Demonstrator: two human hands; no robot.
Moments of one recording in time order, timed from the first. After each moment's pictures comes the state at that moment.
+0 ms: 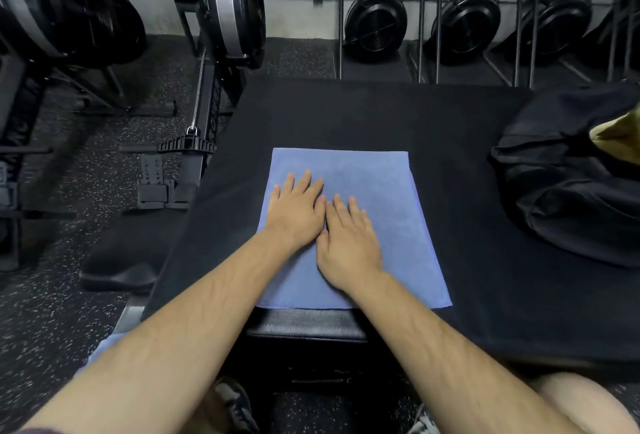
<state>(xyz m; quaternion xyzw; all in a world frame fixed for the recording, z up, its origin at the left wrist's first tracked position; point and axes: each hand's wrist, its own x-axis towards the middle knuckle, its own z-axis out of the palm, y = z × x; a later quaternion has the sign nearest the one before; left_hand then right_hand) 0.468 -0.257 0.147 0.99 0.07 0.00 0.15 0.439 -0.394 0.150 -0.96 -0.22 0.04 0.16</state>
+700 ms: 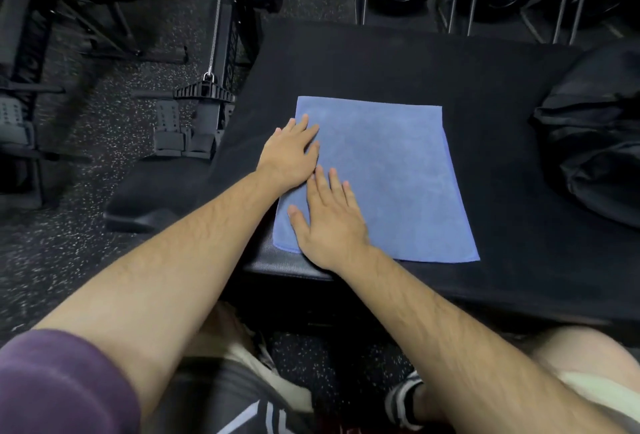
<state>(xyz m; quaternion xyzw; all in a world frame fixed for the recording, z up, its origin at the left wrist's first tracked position) 0.458 -0.187 0.133 0.98 0.05 0.04 0.20 0.378 -0.342 0.135 -0.94 -0.29 0.08 0.13</state>
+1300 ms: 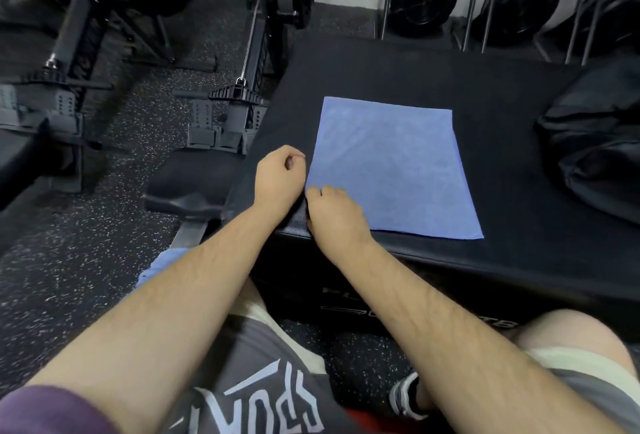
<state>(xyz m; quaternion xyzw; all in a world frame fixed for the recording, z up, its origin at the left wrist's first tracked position) 0.336 -0.192 0.146 0.83 0.22 0.24 0.44 0.314 -0.329 0.171 -0.93 -0.36 -0.04 0.03</state>
